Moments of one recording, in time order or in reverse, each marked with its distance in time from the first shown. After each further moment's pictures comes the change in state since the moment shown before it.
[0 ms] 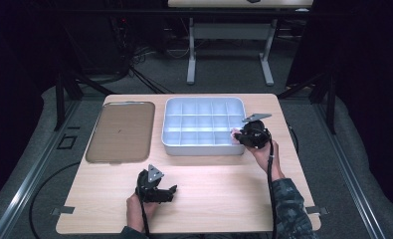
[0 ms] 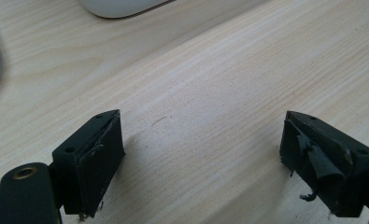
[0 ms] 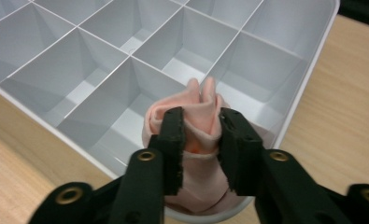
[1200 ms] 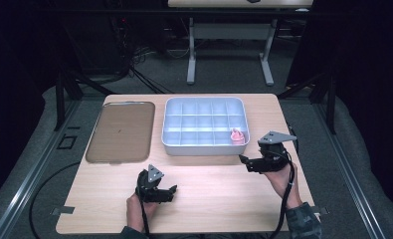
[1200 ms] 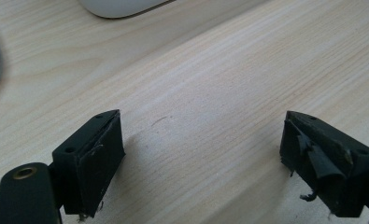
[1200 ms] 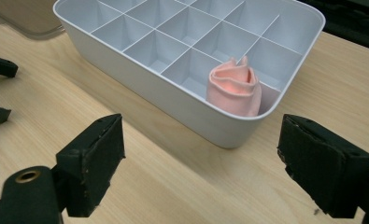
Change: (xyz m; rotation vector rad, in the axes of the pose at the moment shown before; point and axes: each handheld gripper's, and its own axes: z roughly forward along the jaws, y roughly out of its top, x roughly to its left) left arm 0.000 0.000 0.000 0.000 0.001 0.000; right arm 0.035 -0.038 -0.098 -0.102 0.043 -0.051
